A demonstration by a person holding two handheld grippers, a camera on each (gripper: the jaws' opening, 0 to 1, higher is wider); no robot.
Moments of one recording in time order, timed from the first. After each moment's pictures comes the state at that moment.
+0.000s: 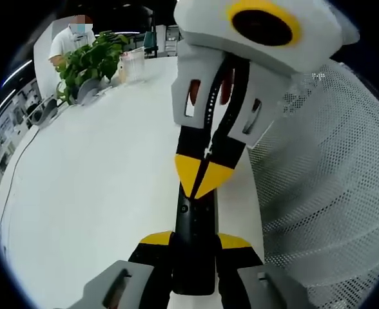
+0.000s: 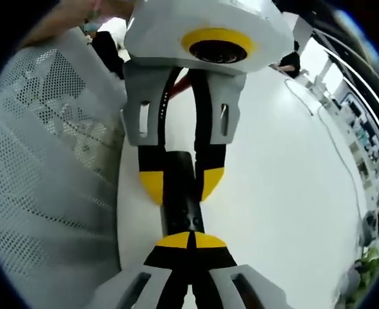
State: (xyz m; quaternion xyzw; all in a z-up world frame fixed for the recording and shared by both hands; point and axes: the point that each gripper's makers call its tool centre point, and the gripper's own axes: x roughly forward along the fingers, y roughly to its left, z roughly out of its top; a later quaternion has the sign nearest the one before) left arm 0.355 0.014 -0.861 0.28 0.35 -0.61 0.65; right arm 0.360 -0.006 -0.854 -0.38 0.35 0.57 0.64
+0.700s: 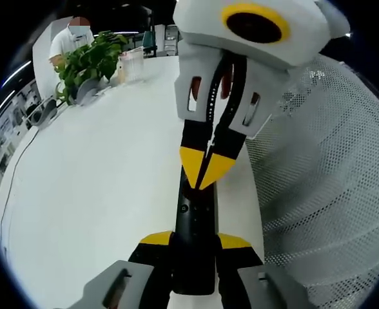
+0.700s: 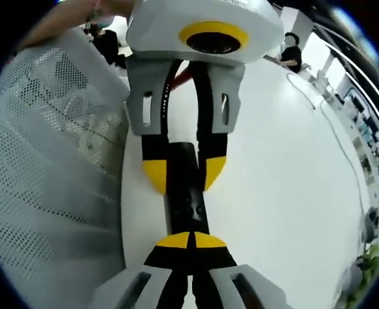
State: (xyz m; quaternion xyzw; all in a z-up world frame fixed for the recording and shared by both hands) left arm 0.355 0.015 -0.861 0.28 0.35 -0.61 0.65; right arm 0.355 -0.015 -0.855 -0.39 0.37 0.56 0.63
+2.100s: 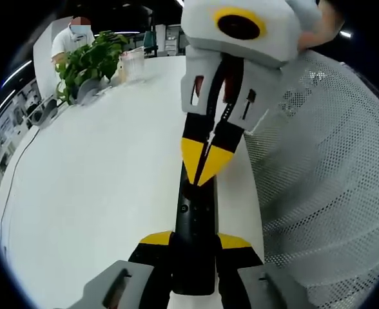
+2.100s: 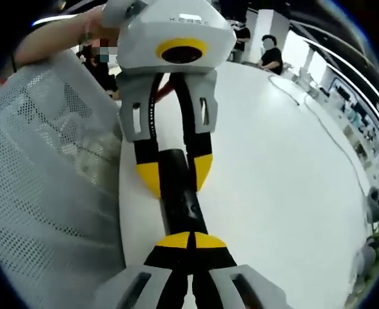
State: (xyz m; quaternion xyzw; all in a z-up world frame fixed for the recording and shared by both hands) left arm 0.355 0.015 -0.861 0.28 0.35 -0.61 0.65; right arm 0.356 -0.015 -0.853 -0.34 0.35 0.56 0.67
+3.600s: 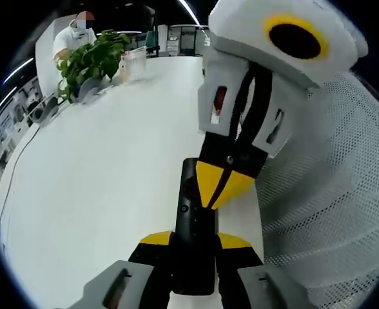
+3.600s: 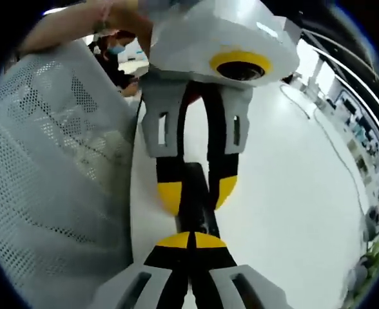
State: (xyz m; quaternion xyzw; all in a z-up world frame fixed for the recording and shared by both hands) left arm 0.355 0.014 -0.861 0.27 0.35 -0.61 0.66; right arm 0.342 0.005 -0.852 -0.40 0.31 0.57 0.65
